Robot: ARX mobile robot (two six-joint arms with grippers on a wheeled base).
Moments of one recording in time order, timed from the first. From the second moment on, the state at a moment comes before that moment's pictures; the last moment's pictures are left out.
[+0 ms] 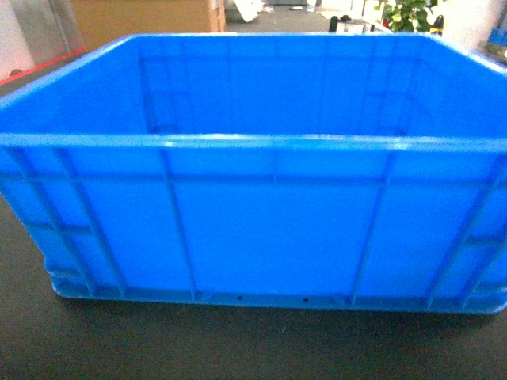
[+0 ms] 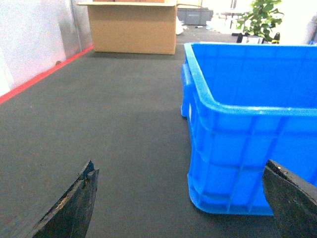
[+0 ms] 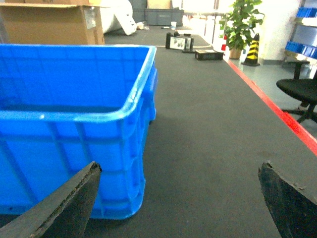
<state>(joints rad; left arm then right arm) 0.00 0.01 0.02 0.00 0.00 0.00 0.00 0.00 0.01 0.00 0.00 0.00</state>
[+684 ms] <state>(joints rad) 0.00 0.01 0.02 0.00 0.00 0.00 0.00 0.00 0.01 -0.01 0.00 0.00</state>
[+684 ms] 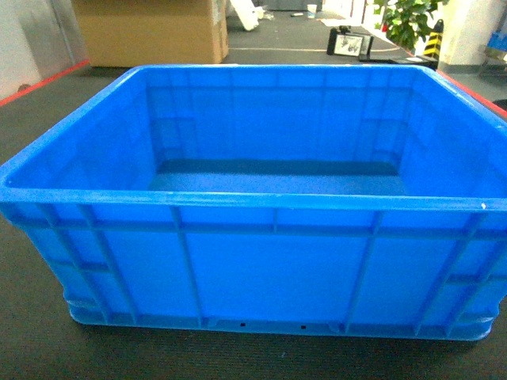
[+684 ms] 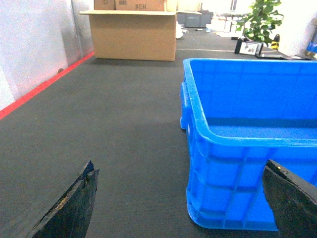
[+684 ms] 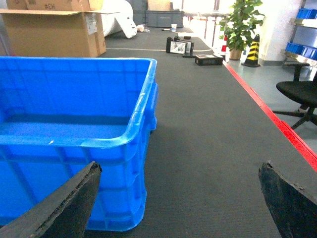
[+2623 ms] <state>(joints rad) -0.17 0.14 0.03 -0.01 -0.37 0.01 0.16 0.14 0.07 -0.16 0.39 0.07</state>
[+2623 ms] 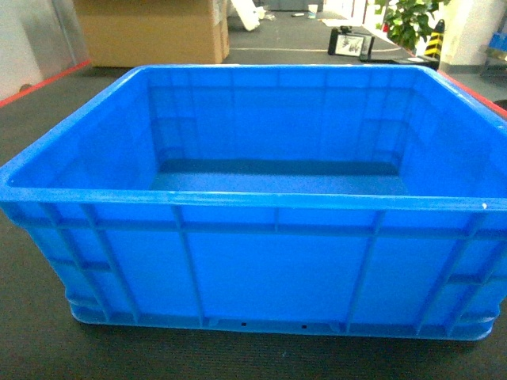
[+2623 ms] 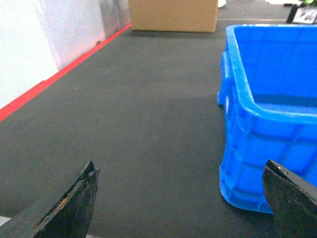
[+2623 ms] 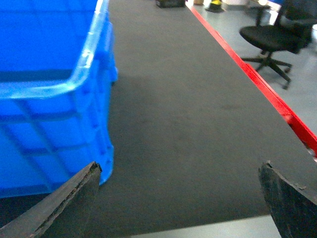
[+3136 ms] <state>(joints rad) -0.21 1.16 0.57 0.26 -0.34 -0.05 0.15 1.06 0.70 -0.14 0.23 0.19</state>
